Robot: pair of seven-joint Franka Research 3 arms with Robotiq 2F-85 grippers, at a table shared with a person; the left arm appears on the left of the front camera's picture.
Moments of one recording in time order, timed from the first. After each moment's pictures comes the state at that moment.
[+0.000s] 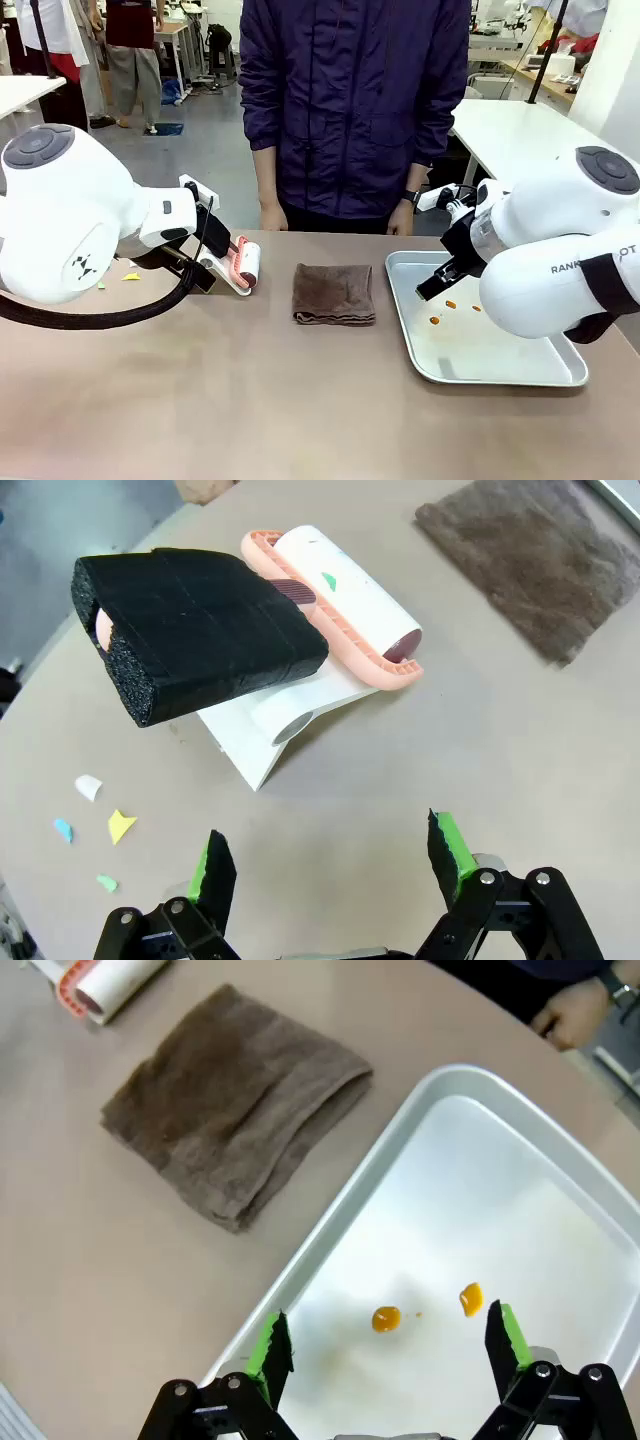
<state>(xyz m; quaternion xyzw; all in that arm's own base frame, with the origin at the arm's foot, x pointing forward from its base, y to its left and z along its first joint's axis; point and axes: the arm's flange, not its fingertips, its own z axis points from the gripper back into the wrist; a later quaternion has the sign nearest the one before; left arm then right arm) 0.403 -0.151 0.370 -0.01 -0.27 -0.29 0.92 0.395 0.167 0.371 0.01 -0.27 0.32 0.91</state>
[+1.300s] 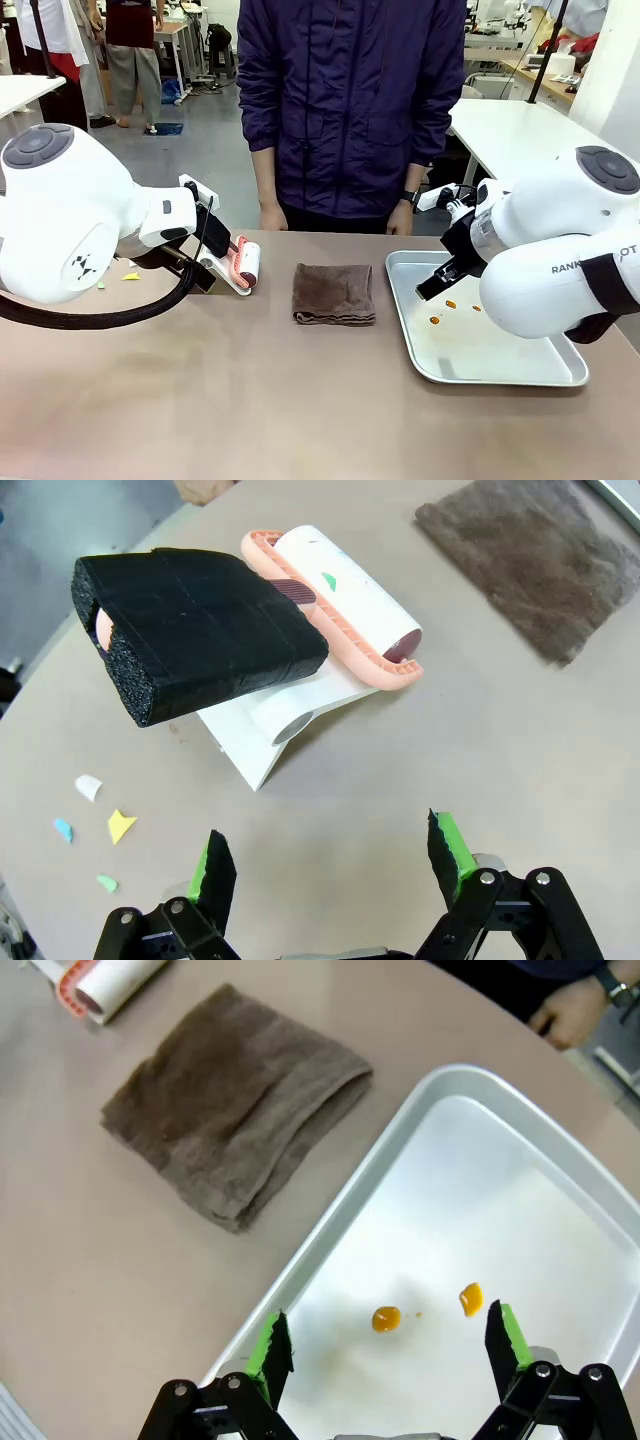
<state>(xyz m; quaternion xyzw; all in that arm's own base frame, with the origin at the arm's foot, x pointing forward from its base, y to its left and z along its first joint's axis) 0.403 -0.151 0.370 -0.01 -0.27 -0.29 0.92 0.395 0.167 0.371 0.01 -0.27 0.32 0.91</state>
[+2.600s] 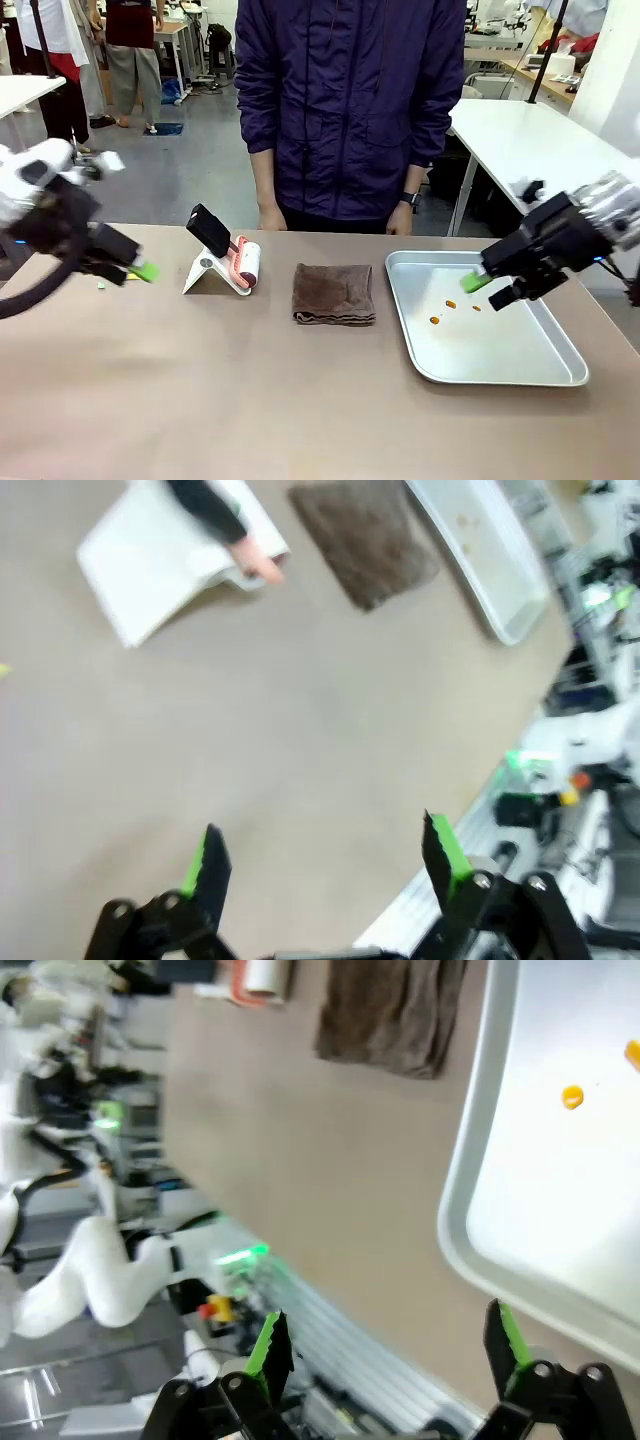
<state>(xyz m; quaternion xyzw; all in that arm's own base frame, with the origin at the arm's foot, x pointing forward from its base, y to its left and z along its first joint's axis) 0.363 -0.015 0.421 -0.32 -0.15 -0.19 0.91 0.345 0.070 0.434 0.37 -0.05 0.11 0.92</state>
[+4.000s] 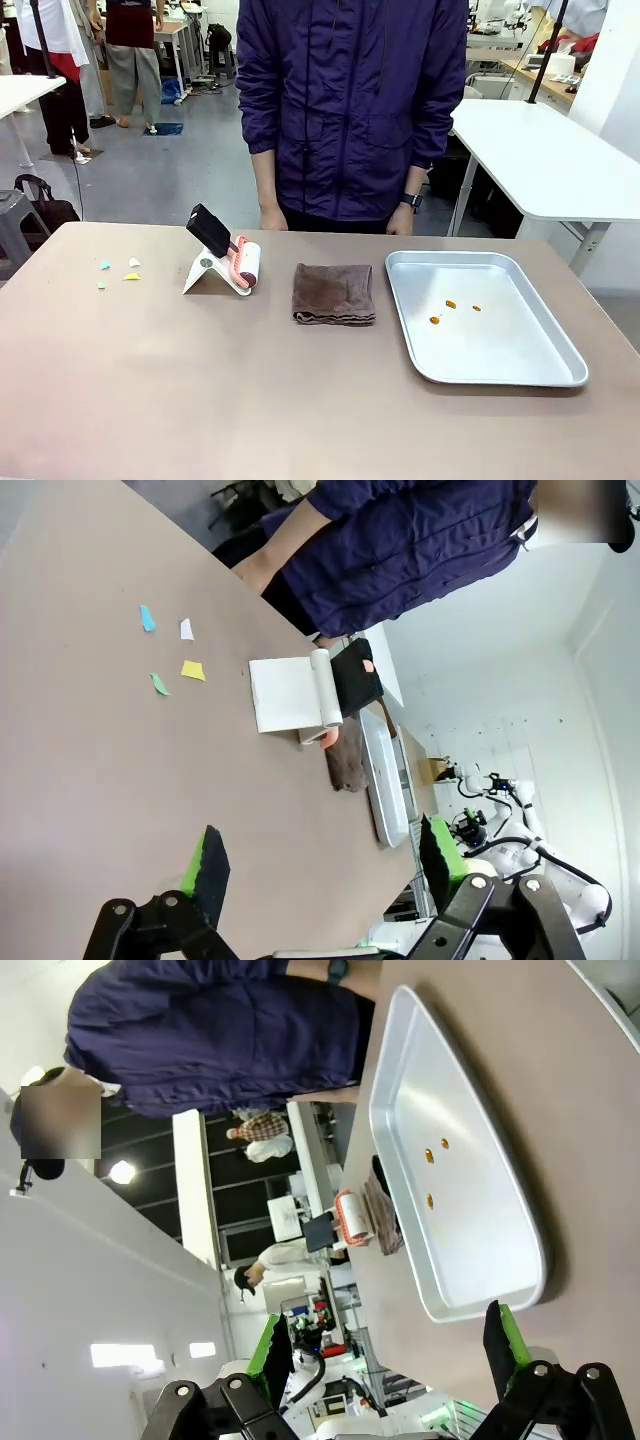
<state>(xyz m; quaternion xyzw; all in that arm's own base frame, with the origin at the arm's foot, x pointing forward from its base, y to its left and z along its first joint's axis) 0.295 0.221 0.348 -0.53 -0.31 0.11 0.78 0.251 -0.234 0.345 0.57 -0.17 -0.29 0.75</state>
